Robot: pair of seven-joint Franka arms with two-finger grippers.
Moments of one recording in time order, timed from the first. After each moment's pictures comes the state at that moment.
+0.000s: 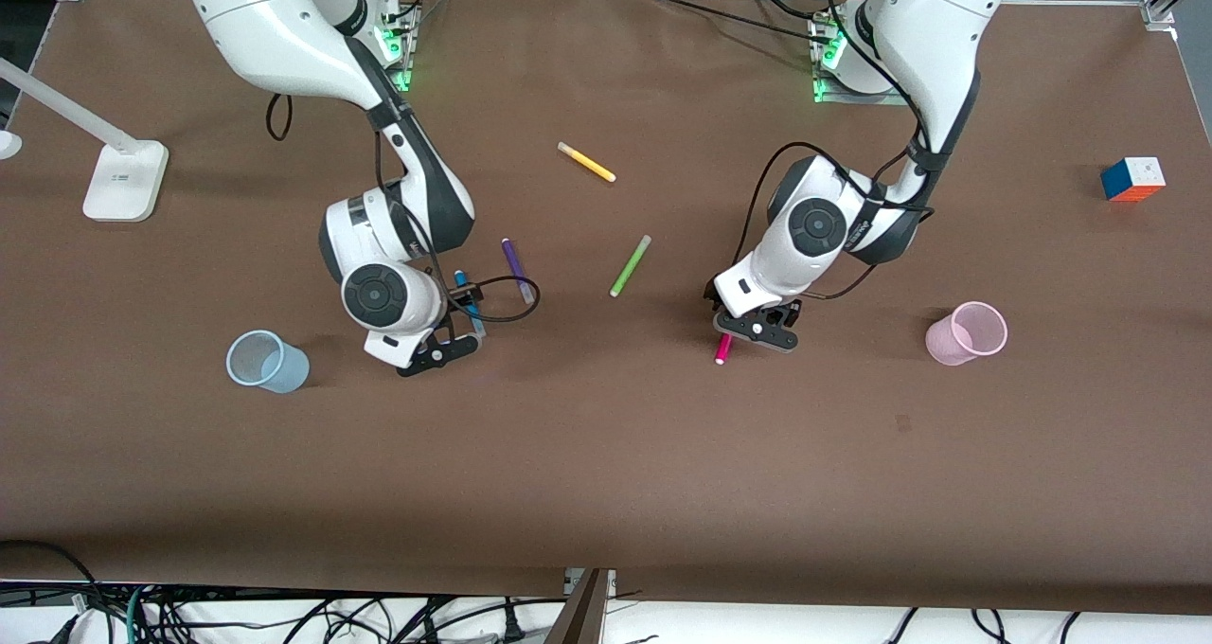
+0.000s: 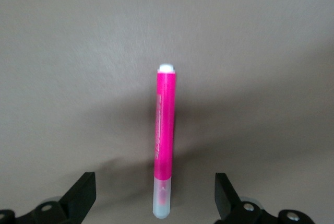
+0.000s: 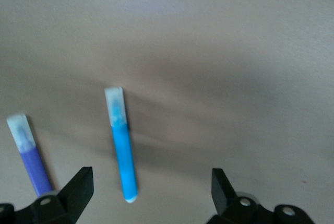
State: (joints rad) left arm -0.33 0.56 -0.15 -1.96 0.04 2.52 -0.18; right arm 0.42 0.67 0.00 -1.61 0.03 2.03 0.04
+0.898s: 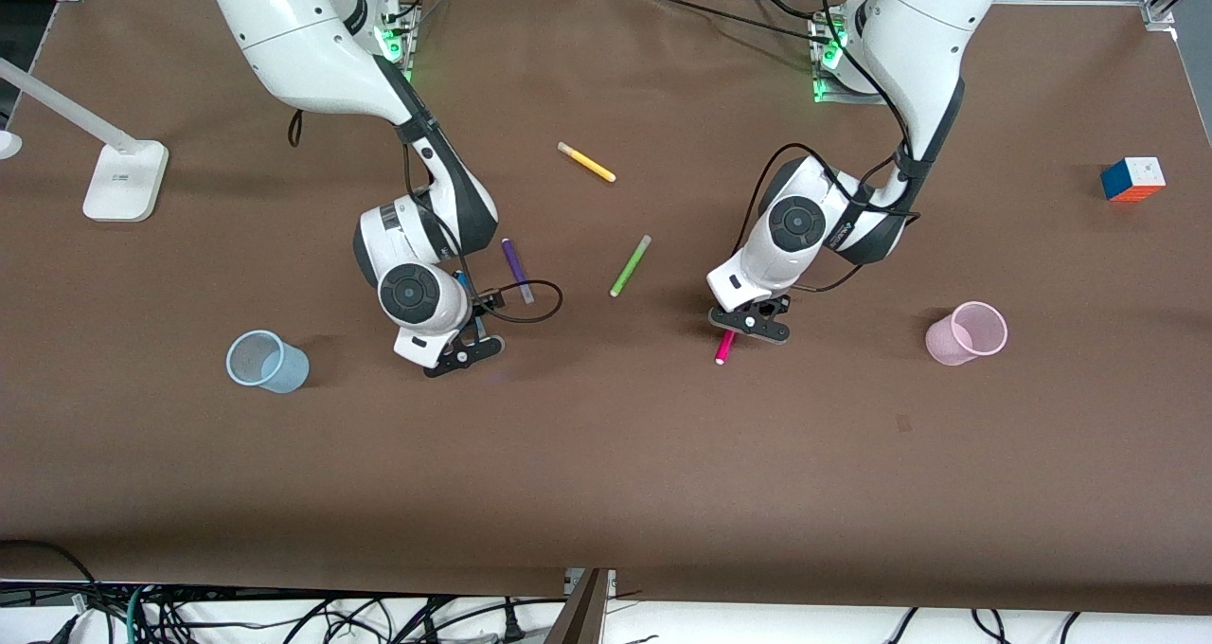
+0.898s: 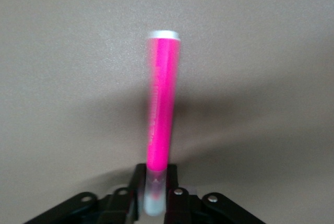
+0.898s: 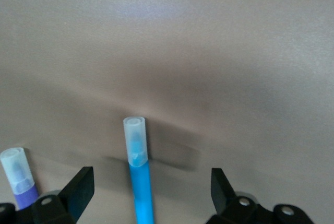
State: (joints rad) left arm -0.34 0.57 -0.14 -1.99 0.09 2.54 -0.26; right arm 0.45 0.73 0.00 -1.62 0.03 2.14 0.05
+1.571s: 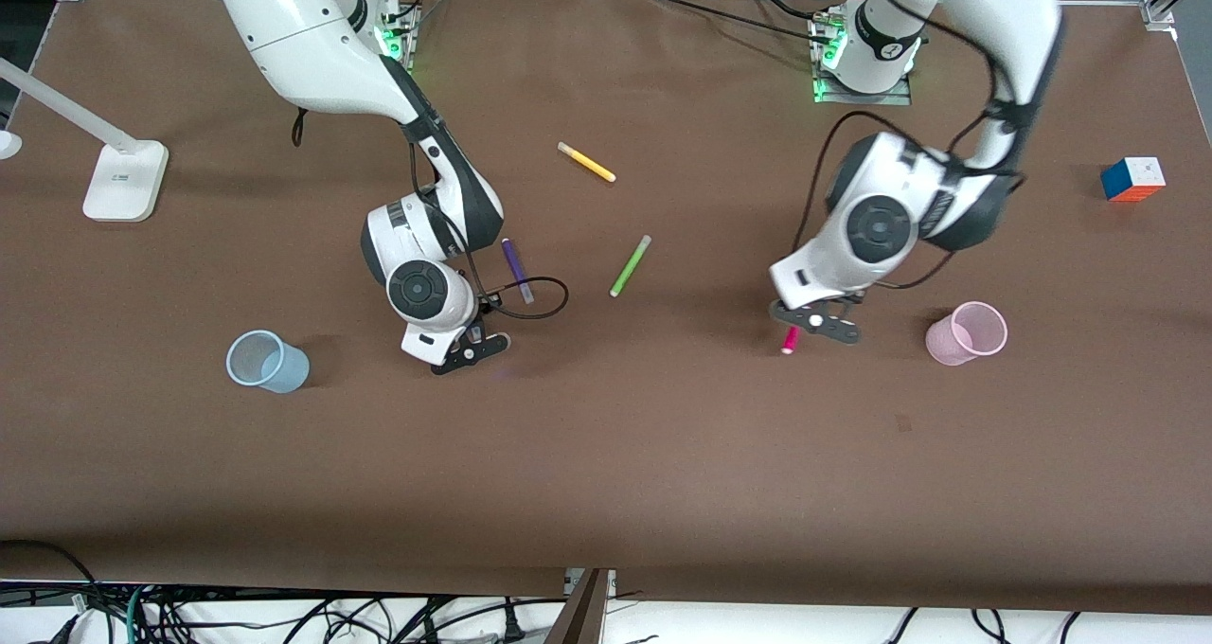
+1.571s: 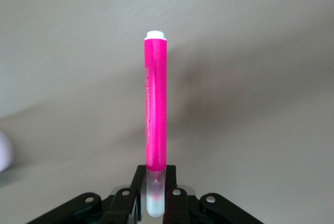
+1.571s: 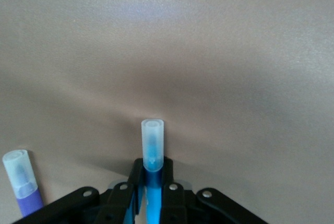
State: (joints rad) left arm -0.18 0.35 -0.13 -1.87 0.09 1.97 0.06; right arm 0.46 0.73 0.00 -1.63 0.03 2.16 0.05
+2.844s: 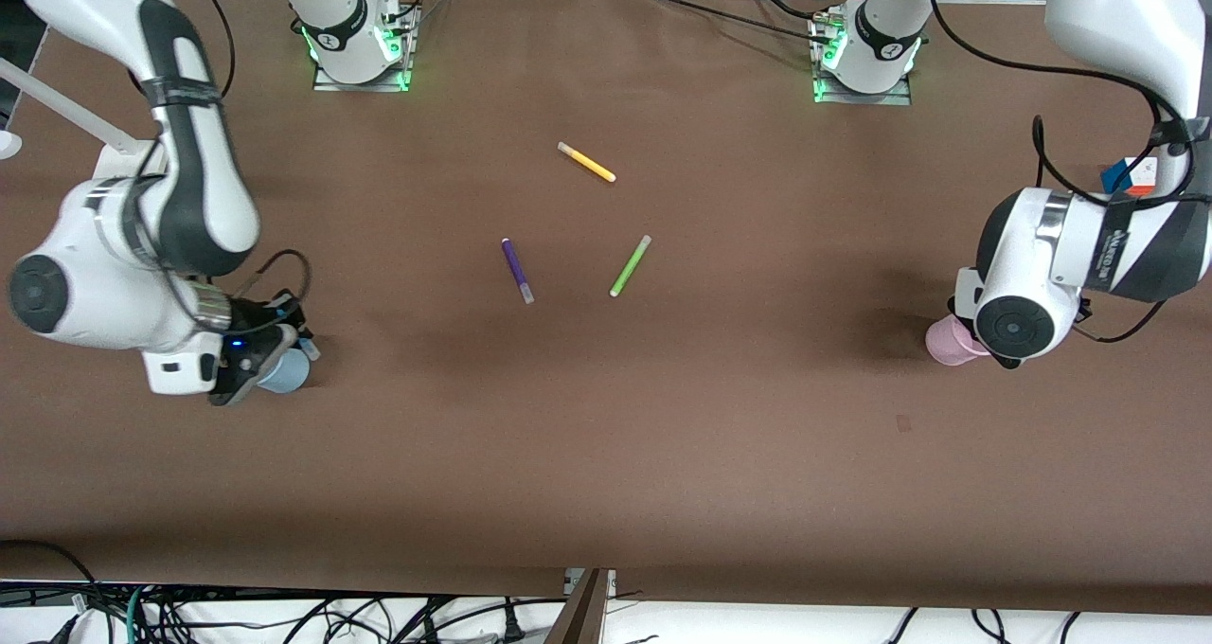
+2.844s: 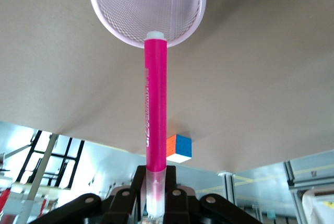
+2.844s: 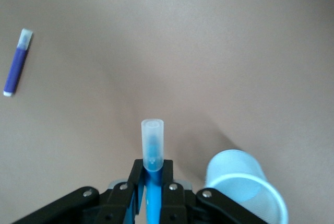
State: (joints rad) left arm 0.03 0.52 -0.12 -1.64 0.72 1.47 0.65; right arm 0.11 0.50 -0.13 -1.58 0.29 1.94 -1.02
